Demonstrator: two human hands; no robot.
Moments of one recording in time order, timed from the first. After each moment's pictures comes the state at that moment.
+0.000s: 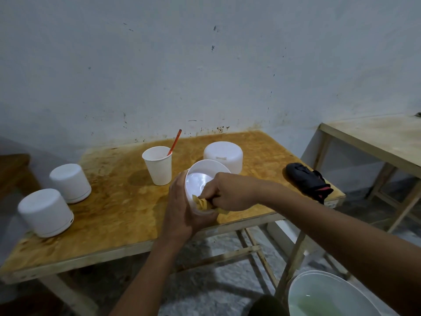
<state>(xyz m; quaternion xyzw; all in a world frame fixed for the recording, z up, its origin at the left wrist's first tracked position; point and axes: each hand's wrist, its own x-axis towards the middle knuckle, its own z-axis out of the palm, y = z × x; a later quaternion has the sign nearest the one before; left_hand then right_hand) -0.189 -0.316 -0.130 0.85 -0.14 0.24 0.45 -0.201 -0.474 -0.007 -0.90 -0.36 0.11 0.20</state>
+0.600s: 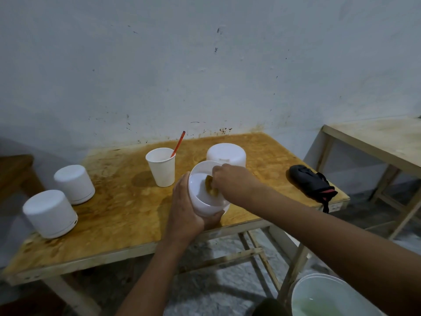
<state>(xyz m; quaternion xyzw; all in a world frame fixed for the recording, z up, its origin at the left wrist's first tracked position) -0.192 -0.317 -0.130 0.85 -0.13 0.24 0.46 -0.188 -0.459 -0.016 -0.96 -0.24 -0.06 -0.12</state>
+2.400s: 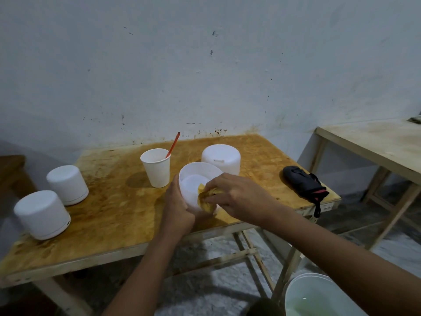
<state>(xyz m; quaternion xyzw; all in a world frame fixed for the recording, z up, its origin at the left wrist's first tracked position) -0.180 -0.316 -0.126 0.85 -0.05 0.18 0.49 -0.209 -0.500 -0.048 -0.87 -0.44 -0.21 0.07</state>
